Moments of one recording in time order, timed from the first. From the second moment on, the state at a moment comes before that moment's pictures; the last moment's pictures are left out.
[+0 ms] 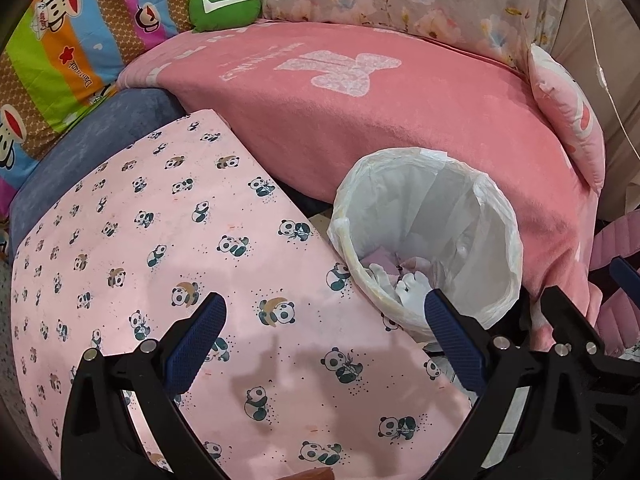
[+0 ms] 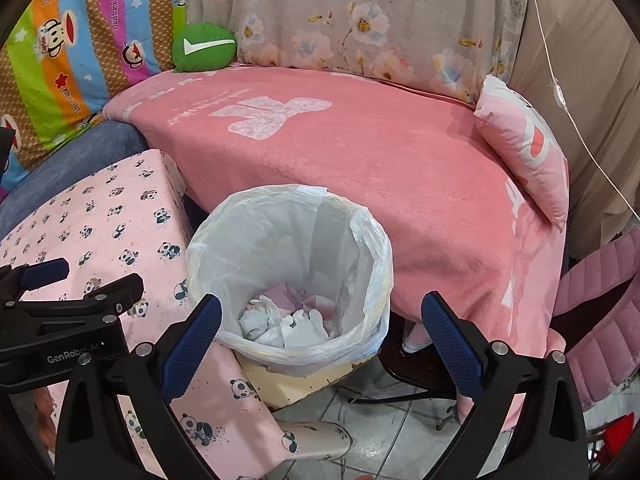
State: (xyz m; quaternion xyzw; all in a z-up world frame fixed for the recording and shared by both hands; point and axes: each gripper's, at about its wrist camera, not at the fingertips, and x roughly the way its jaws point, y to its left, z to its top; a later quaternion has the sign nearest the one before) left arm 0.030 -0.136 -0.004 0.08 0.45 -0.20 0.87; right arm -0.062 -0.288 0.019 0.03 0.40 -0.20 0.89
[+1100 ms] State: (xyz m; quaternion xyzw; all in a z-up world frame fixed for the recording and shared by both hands) left arm 0.027 -0.134 -0.008 0.08 0.45 -0.18 0.87; right arm -0.061 -0.289 0.008 0.03 0.41 -0.21 0.89
